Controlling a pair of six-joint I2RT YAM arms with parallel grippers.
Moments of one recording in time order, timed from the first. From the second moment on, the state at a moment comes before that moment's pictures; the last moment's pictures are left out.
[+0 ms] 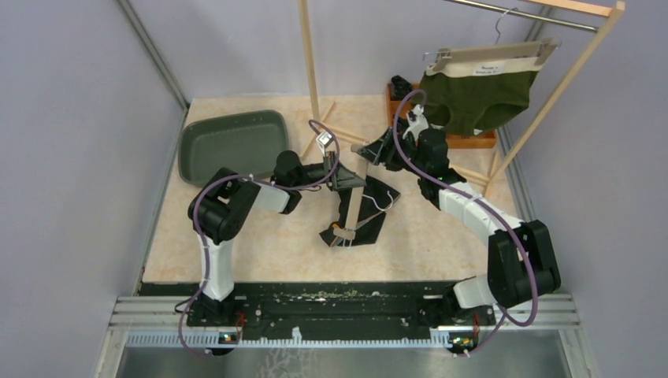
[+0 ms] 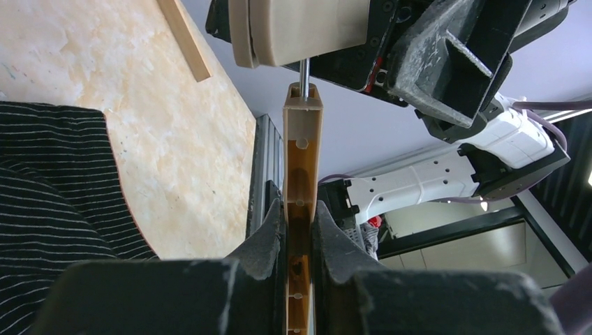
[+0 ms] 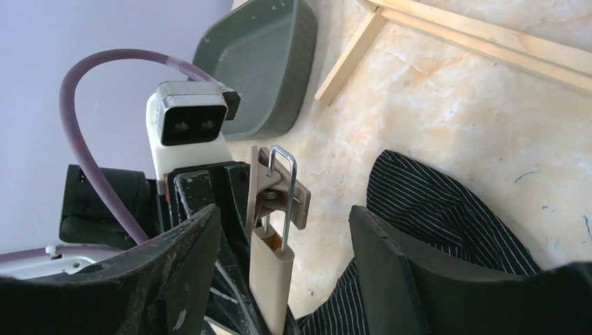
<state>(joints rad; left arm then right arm) -0.57 2.03 0.94 1.29 0.91 -1.31 0.32 1.39 0.86 0.27 -0.41 0.70</state>
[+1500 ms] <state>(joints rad) -0.55 1.94 0.98 0.86 0.65 -1.06 0.32 1.10 0.58 0.25 -0.20 0.69</state>
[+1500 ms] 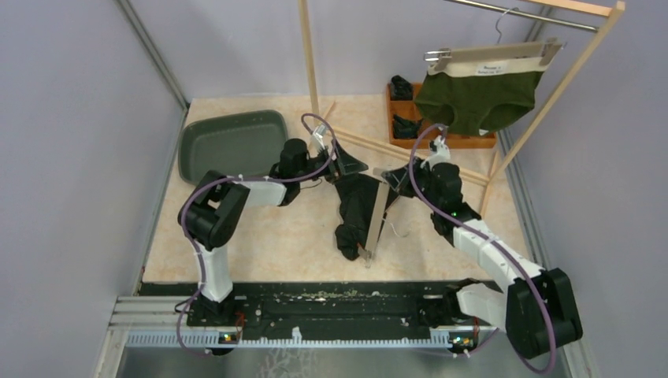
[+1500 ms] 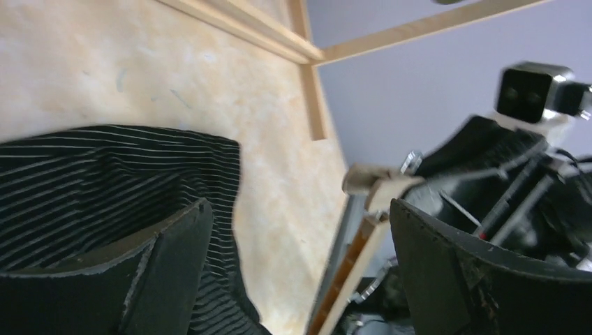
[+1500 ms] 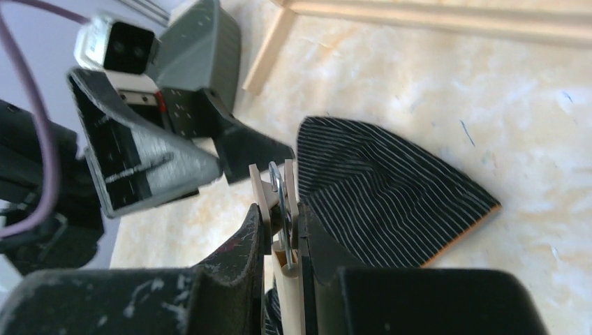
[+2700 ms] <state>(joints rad) -0.81 2.15 1.43 0.06 -0.32 -0.47 0.32 0.70 0.23 0.40 -0.01 0.81</state>
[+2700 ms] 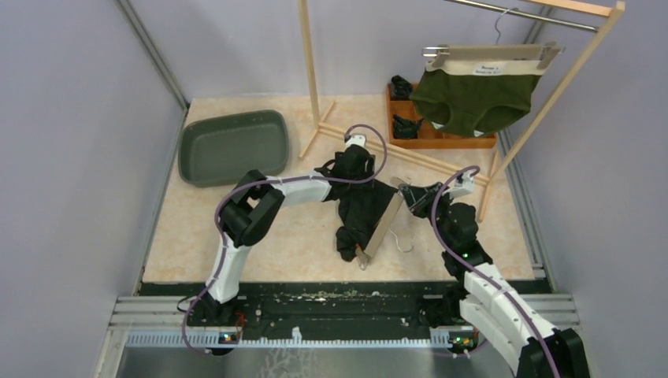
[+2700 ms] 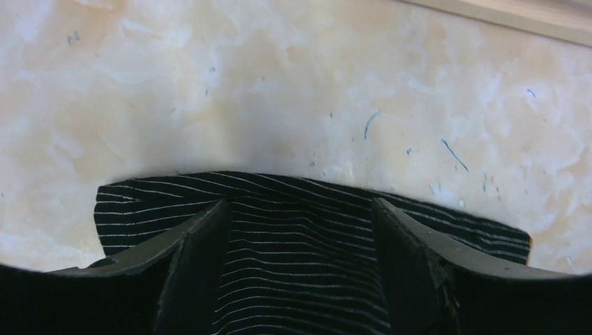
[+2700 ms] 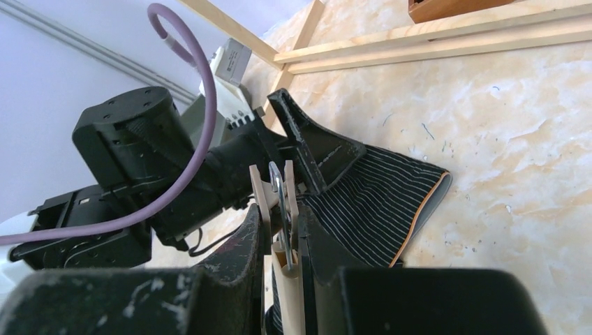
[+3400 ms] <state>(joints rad) -0.84 2.20 1.52 -0.17 -0.66 -0.53 0.32 0.70 0.22 0.38 -0.01 0.81</state>
